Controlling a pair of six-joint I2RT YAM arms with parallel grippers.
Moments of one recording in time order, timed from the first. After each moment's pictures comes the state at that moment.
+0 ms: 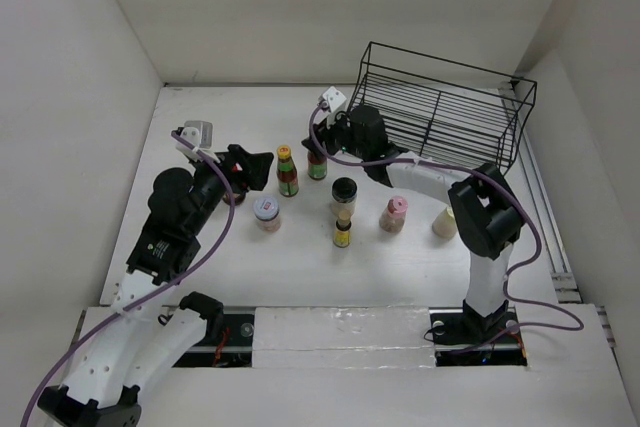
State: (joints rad) left arm -0.40 0.67 0.83 -0.21 0.02 -0.42; right arm 0.63 1.93 1.32 0.40 -0.26 -0.03
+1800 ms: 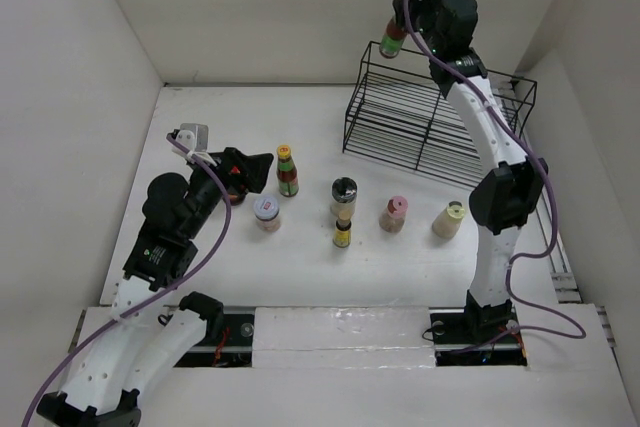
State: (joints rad) left arm -0.40 0.64 0.83 -0.19 0.05 -0.43; right arm 0.24 2.07 2.22 0.00 -0.05 0.00
